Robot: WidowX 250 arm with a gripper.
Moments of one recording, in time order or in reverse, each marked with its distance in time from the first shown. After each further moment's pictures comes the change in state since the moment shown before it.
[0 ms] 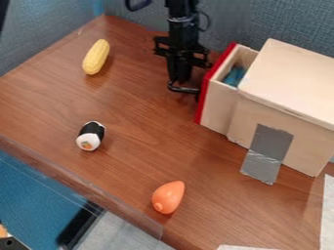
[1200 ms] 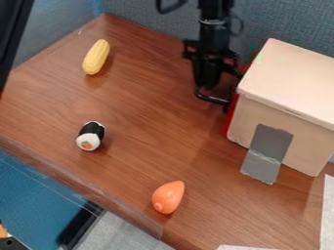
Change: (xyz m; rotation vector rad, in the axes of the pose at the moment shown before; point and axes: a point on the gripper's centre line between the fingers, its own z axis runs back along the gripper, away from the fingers) arm 0.009 -0.052 0.000 -0.026 0.036 -0.077
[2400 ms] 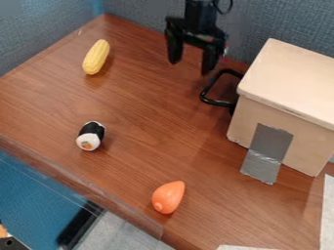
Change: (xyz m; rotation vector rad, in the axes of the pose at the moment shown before) arm -0.029 0.035 0.060 0.104 -0.085 0.134
